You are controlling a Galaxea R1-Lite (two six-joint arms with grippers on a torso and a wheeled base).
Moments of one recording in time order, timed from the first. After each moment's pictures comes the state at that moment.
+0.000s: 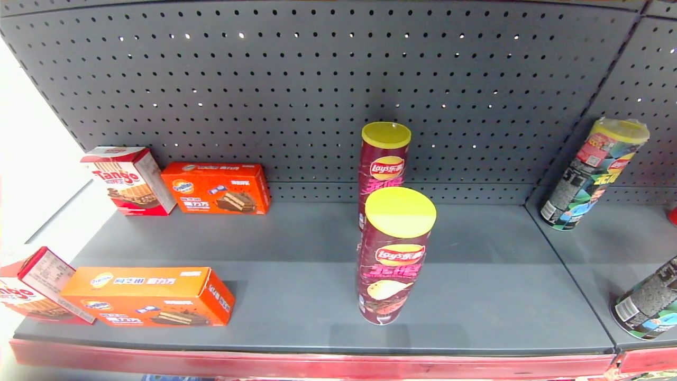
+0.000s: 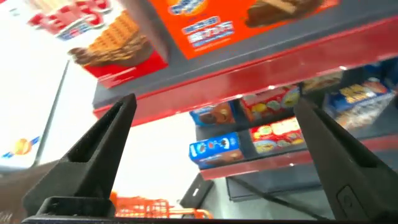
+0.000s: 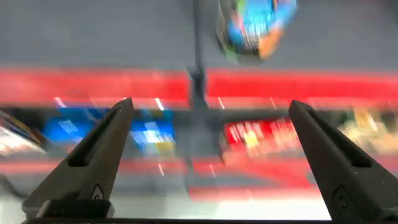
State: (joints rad) left arm -0.24 0.19 0.00 -0.06 0.26 0.32; right arm -0.07 0.20 -0.02 -0.04 0.01 -0.06
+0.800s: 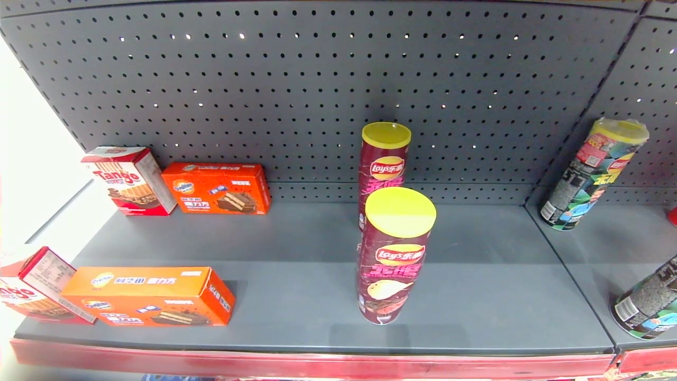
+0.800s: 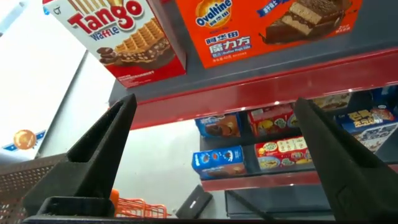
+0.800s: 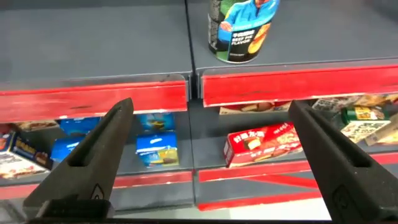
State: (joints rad) left arm -0.19 0.10 0.00 -0.07 0.26 0.29; right arm -0.15 0.10 0.00 0.00 0.04 0.01
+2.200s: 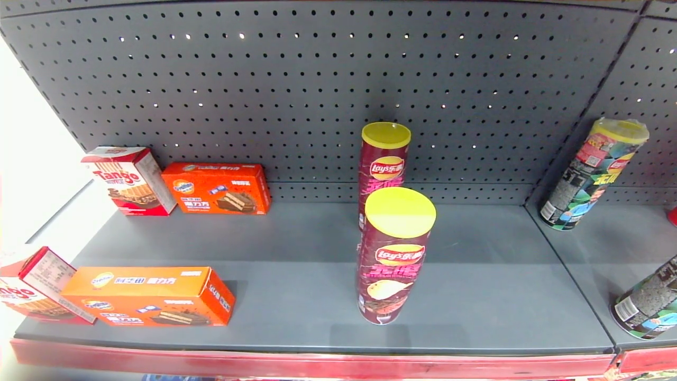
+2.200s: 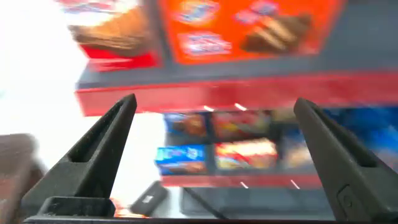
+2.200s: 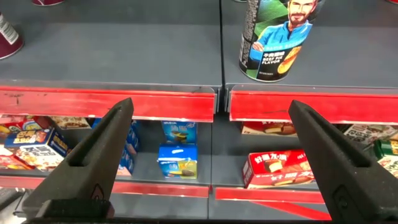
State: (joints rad) left arm 0.03 0.10 -0.03 -0.01 0.02 0.09; right arm 0.00 0.00 0.00 0.00 0.04 0.01
